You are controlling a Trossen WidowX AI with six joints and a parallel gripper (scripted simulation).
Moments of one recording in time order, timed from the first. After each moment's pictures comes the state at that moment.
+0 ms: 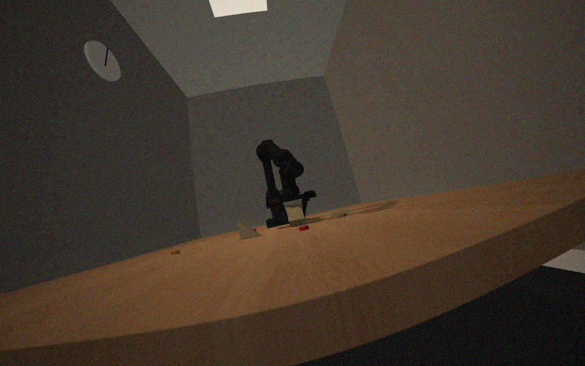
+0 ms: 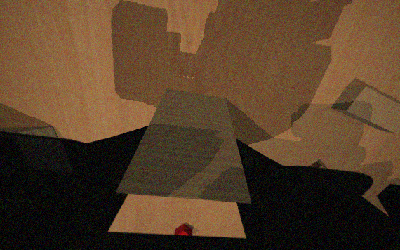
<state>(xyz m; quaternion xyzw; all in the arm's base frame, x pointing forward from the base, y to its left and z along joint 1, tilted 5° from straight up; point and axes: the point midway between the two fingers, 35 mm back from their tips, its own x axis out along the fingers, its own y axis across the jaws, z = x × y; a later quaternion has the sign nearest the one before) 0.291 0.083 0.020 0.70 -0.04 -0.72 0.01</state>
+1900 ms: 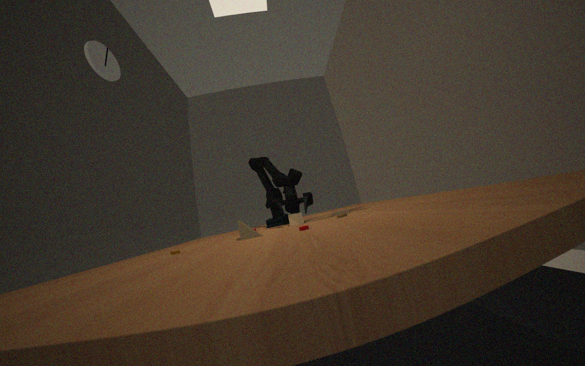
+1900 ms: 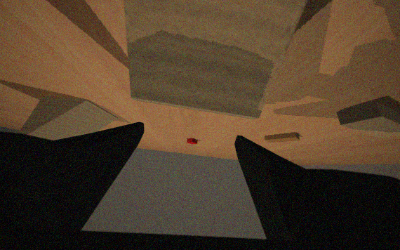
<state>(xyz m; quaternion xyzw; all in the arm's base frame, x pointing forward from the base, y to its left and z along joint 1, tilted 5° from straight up) 0.230 0.088 0.024 0.93 -0.03 -0.36 0.03</state>
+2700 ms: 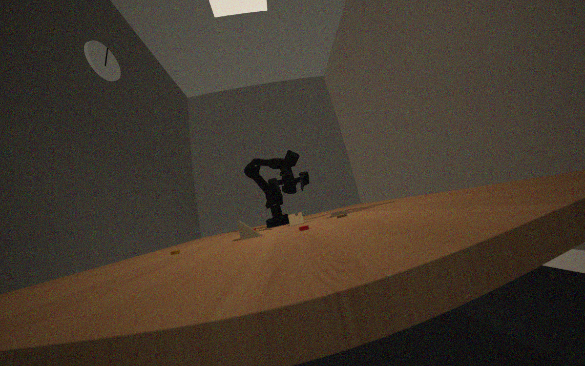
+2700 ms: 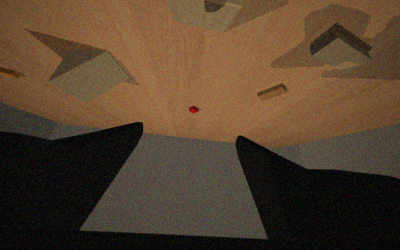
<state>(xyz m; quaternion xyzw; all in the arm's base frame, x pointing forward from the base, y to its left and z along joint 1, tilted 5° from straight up) 0.226 0.099 0.119 0.93 -0.03 -0.36 0.02</state>
